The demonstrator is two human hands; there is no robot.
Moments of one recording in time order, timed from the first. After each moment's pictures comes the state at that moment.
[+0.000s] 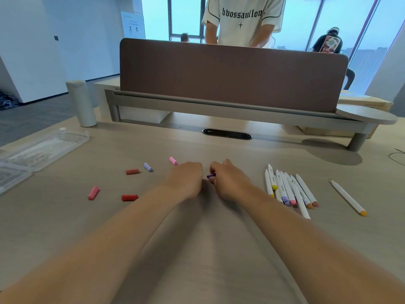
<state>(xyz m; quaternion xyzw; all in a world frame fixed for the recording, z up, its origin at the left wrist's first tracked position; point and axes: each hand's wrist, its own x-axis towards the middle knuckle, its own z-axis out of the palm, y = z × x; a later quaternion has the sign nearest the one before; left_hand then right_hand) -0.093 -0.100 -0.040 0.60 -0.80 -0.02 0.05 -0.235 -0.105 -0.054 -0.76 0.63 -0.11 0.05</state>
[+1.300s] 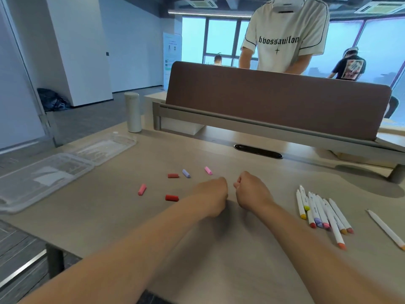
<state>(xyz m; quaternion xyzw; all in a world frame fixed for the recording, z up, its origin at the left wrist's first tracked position) -0.064 -0.061 -0.037 0.61 -0.78 -0.09 0.07 -0.195 -0.088 -0.038 -0.71 0.67 -0.18 0.09</state>
